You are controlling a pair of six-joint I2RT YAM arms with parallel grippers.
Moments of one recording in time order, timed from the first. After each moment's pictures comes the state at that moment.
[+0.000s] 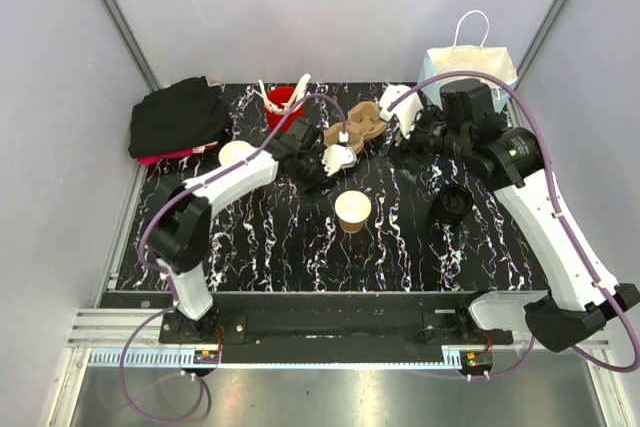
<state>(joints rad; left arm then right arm) -0.61 1.77 1.36 -0.61 0.30 0.56 0.51 1.28 1.65 -0.97 -0.23 -0.58</state>
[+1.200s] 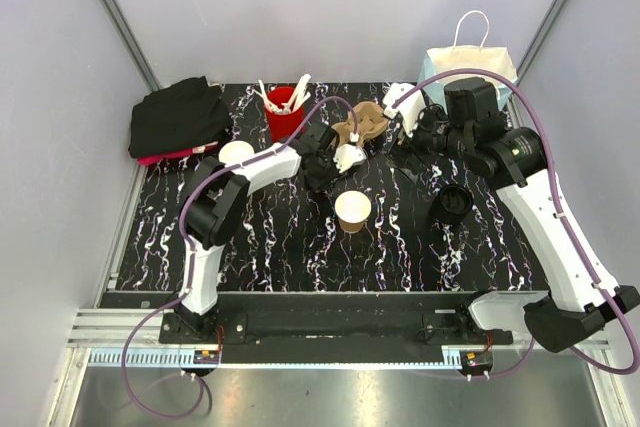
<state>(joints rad) -0.61 2.06 1.50 -0.48 0.19 0.54 0.48 1.27 1.66 -0.97 -0.28 -0.56</state>
